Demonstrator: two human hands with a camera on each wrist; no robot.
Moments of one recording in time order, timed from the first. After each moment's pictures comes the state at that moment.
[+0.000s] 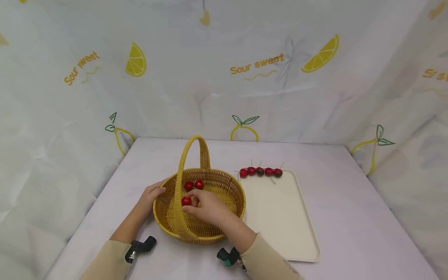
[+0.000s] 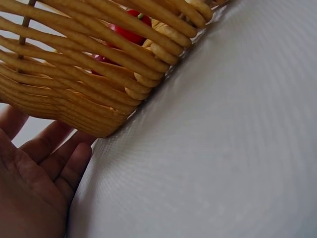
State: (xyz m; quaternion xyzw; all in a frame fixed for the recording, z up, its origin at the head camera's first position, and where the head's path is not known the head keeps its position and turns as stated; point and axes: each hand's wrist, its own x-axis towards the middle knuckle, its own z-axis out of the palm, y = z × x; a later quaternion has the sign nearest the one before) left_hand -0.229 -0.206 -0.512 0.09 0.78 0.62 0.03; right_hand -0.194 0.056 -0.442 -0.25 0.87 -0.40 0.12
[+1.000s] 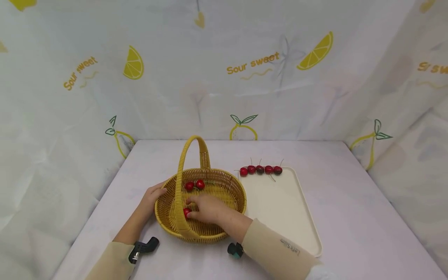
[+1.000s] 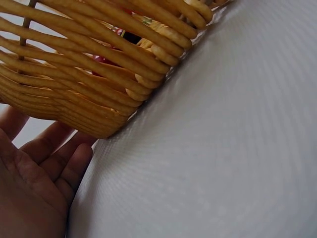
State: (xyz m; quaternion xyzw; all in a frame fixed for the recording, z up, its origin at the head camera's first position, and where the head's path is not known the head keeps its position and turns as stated) left_hand -0.229 -0.206 -0.510 0.08 0.79 0.60 0.02; right_hand -0.203 0.047 -0.454 -0.29 0.91 -0.24 0.15
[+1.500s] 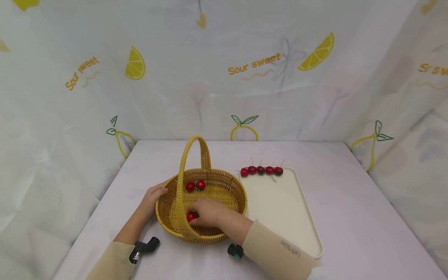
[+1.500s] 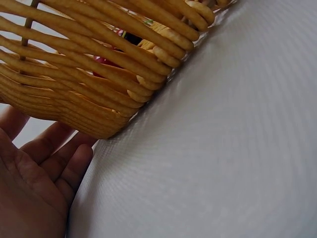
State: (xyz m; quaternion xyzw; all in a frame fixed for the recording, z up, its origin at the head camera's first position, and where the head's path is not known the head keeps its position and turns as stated) left_hand -0.228 -0.205 -0.510 0.08 0.79 0.60 0.02; right_hand -0.200 0.048 -0.455 -0.34 0.90 -0.21 0.16
